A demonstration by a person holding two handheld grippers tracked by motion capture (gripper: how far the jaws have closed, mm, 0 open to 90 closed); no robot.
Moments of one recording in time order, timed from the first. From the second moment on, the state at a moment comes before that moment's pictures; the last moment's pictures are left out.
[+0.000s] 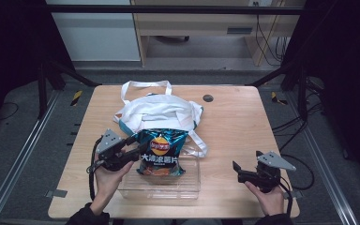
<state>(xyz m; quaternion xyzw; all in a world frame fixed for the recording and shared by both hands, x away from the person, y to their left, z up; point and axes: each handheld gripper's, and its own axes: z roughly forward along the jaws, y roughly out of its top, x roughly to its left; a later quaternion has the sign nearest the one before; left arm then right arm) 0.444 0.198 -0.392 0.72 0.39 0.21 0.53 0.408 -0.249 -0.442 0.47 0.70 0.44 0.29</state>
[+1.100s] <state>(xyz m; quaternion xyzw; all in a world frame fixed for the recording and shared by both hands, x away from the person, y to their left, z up) 0.410 0.261 -0.409 0.73 0.39 0.22 0.51 0.407 -0.250 -0.442 0.47 0.70 0.44 0.30</state>
